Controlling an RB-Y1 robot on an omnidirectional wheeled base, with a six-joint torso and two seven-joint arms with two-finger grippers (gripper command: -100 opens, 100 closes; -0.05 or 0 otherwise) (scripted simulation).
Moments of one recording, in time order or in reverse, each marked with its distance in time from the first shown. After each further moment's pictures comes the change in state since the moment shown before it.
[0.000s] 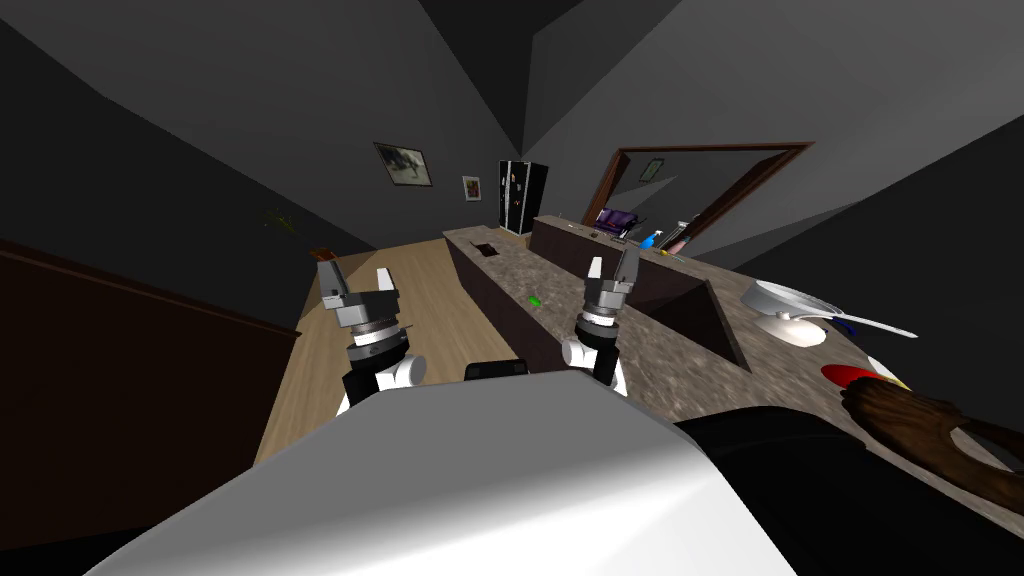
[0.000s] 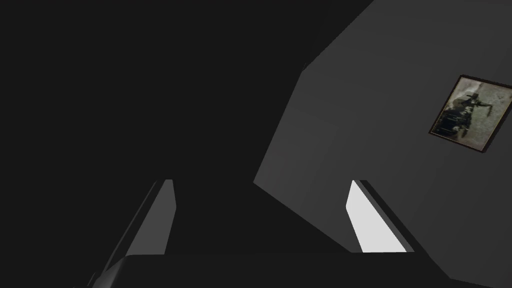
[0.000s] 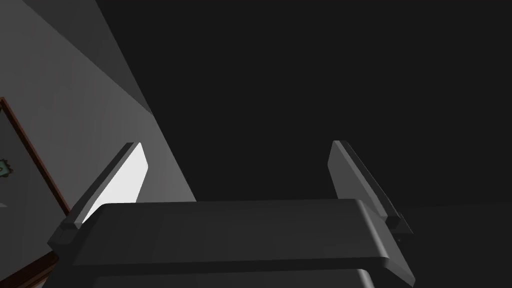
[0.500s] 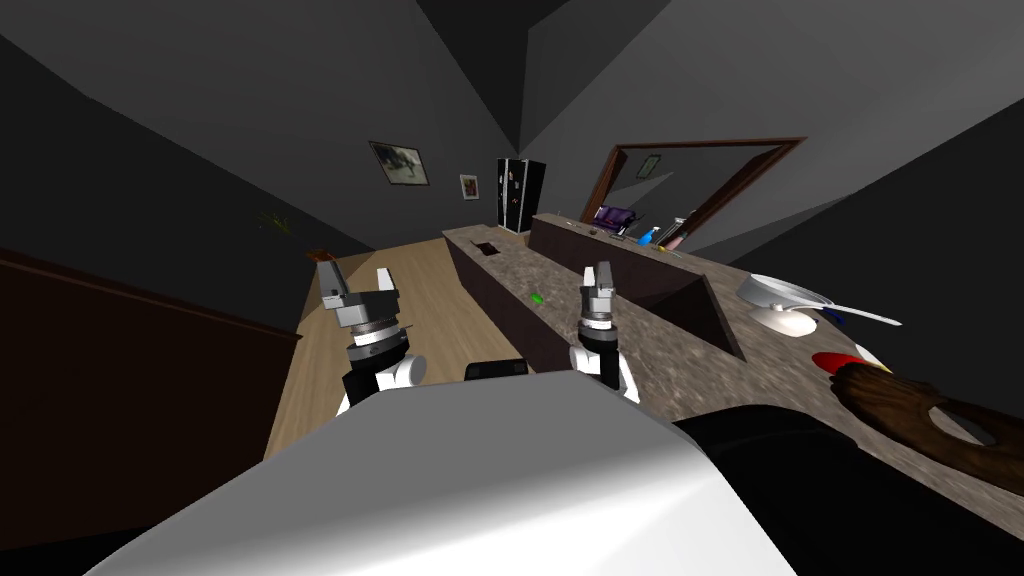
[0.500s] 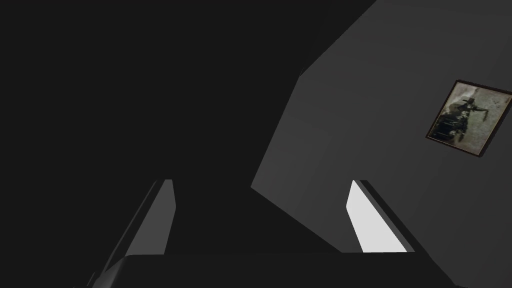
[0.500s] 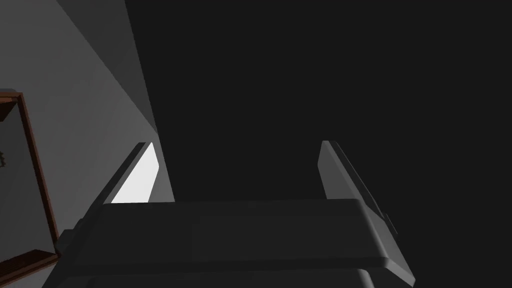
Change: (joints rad) left arm 0.000 0.000 0.000 0.000 0.000 0.000 0.000; right arm 0.057 -0.119 -0.033 0.049 0.053 0.015 0.022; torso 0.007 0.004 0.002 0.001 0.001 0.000
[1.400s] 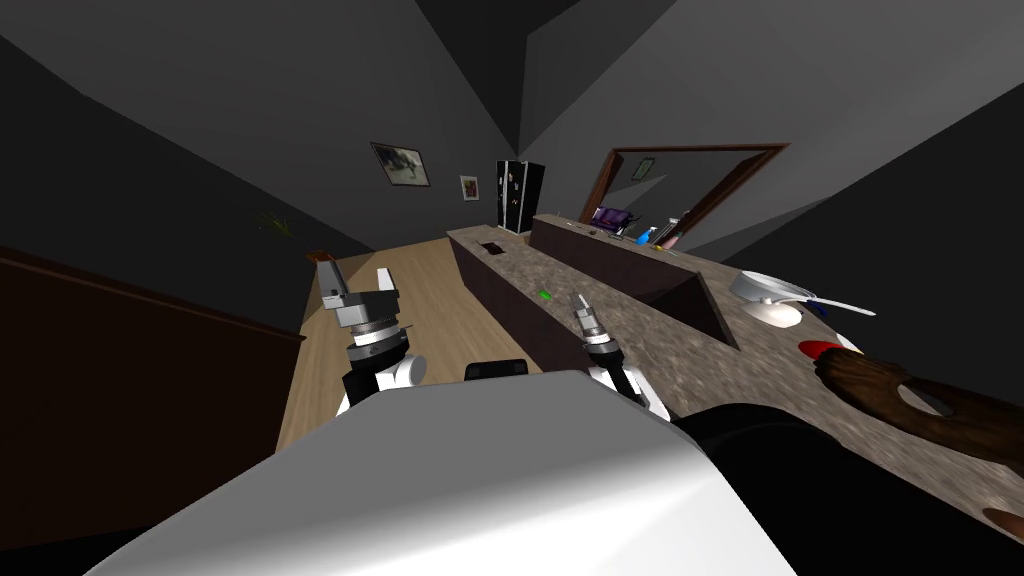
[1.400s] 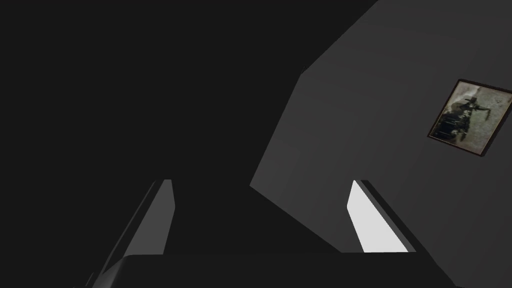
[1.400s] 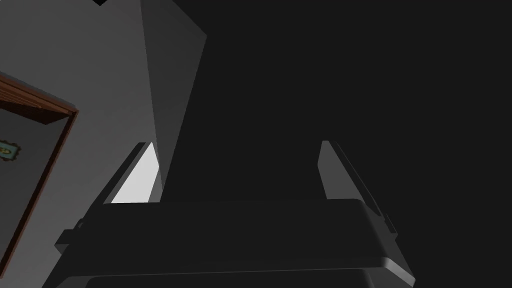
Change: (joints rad) left arm 0.000 0.000 0.000 0.000 0.000 0.000 0.000; right arm 0.149 -0.242 -0.059 0.185 0.124 0.037 0.057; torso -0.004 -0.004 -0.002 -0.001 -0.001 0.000
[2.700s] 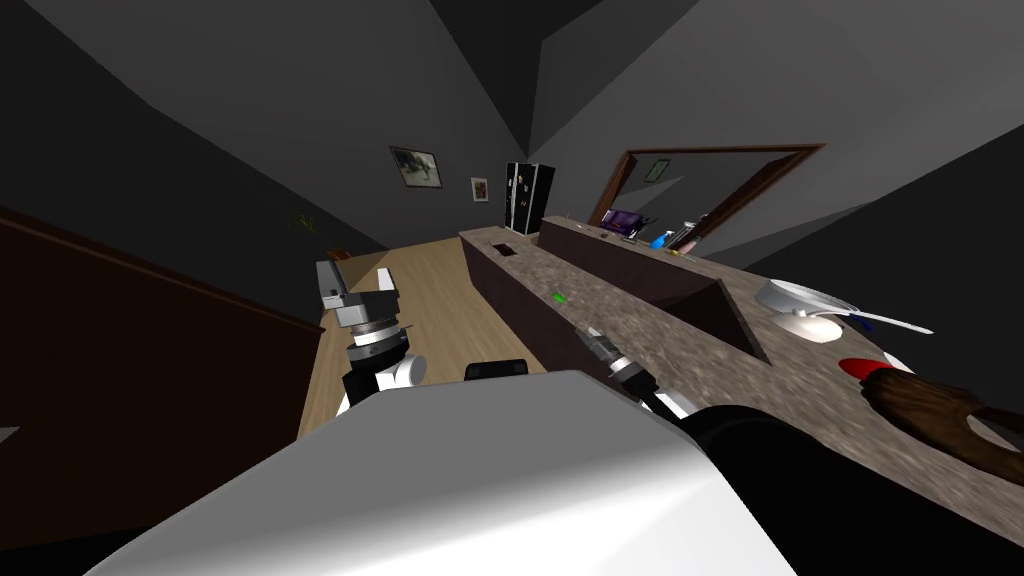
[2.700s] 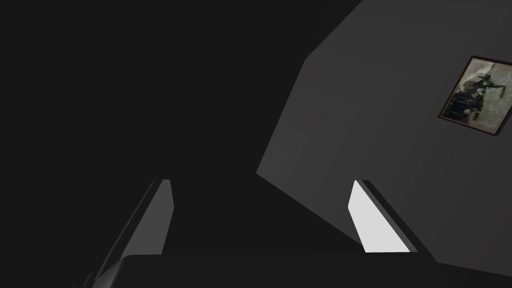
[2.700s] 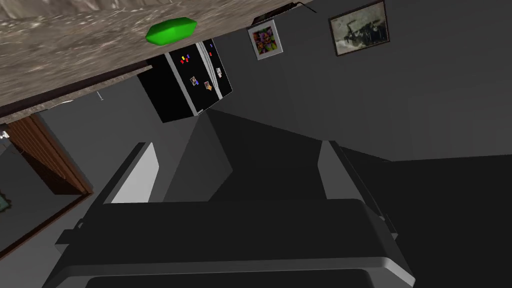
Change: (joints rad) left arm 0.000 0.000 0.000 0.000 0.000 0.000 0.000; right arm 0.217 -0.354 -0.044 0.236 0.096 0.047 0.028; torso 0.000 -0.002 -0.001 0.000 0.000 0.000
